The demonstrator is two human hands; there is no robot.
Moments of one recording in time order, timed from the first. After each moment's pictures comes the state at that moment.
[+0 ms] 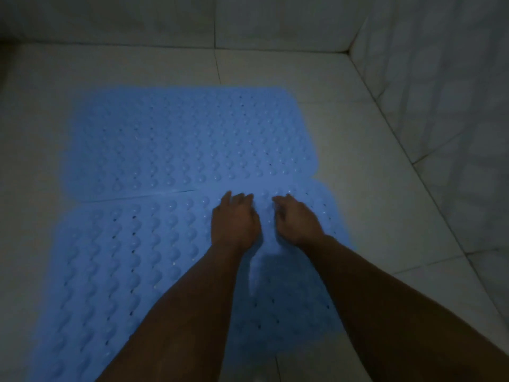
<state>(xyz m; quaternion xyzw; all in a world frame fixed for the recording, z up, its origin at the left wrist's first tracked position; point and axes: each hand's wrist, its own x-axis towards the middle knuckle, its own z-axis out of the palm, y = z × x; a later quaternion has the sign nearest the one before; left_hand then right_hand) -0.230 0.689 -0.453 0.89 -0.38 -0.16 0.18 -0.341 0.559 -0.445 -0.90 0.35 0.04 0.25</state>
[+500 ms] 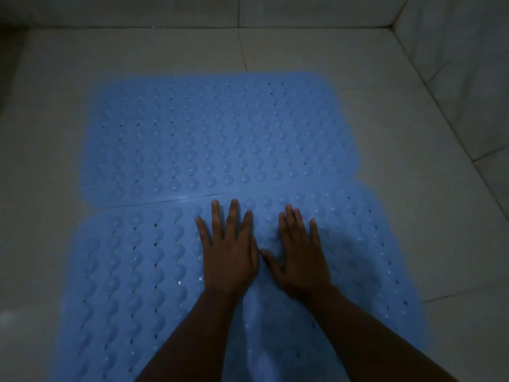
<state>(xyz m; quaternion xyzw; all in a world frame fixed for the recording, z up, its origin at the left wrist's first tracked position) -0.204 0.759 -0.517 0.90 -0.42 0.01 0.11 -0.328 0.635 -0.519 -0.96 0.26 0.02 0.08</state>
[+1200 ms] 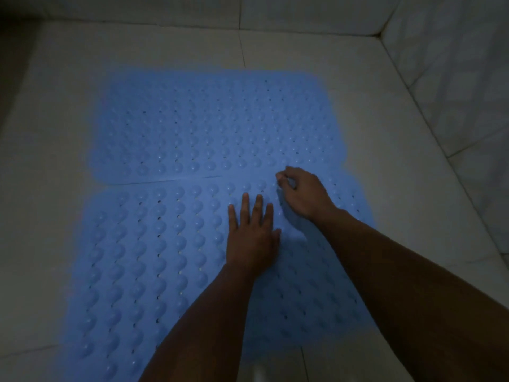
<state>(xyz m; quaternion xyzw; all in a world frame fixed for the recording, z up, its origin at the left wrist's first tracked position) -0.248 0.742 -0.509 0.87 -0.47 -0.07 0.10 -0.278 0.580 -0.420 -0.91 0.31 -0.04 0.28</state>
